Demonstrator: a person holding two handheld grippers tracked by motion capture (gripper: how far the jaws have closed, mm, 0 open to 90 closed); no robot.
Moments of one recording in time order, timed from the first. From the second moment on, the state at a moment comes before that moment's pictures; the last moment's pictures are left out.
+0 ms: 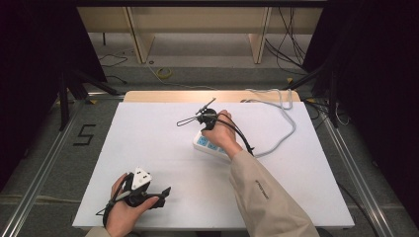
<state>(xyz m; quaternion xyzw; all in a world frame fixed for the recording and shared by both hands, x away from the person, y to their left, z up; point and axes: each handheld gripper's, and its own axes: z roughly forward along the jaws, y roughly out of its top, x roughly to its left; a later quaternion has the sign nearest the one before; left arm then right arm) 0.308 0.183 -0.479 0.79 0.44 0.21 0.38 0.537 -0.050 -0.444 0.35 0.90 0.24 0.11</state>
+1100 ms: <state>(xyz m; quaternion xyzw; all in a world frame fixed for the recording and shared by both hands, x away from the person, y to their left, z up) 0.307 0.185 -0.480 0.79 0.44 0.22 0.38 0.530 -0.052 -0.447 0.36 0.89 0.25 0.13</state>
